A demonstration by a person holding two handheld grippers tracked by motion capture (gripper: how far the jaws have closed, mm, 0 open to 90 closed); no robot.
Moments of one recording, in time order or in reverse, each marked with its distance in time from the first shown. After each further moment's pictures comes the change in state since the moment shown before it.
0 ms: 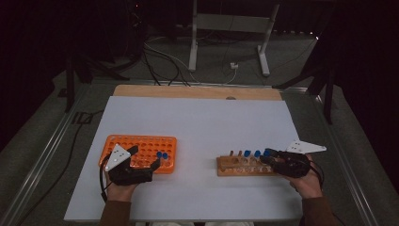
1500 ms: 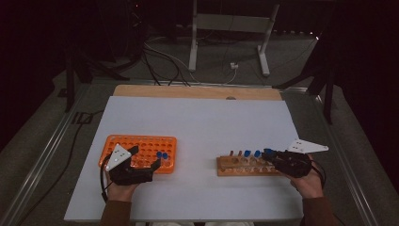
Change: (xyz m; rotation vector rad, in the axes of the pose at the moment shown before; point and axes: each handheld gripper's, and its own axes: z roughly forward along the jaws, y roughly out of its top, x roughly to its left) left arm 0.000 -0.001 0.002 0.007 -0.002 0.000; right arm 0.006 0.009 -0.007 -0.017 -0.010 -0.013
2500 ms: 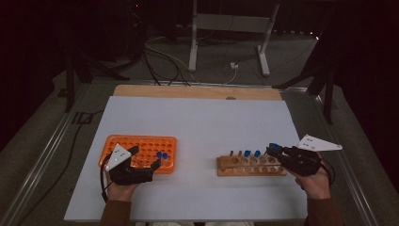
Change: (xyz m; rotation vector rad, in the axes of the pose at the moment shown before) left arm 0.001 0.000 0.000 -0.001 -0.003 -0.001; right arm 0.006 0.020 -0.025 -0.079 -0.016 0.008
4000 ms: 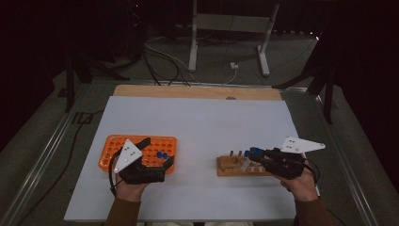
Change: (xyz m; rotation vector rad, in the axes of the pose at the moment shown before) left arm -0.051 0.040 0.000 -0.097 -0.081 0.130; right arm 0.044 0.021 0.021 -0.006 0.177 -0.056
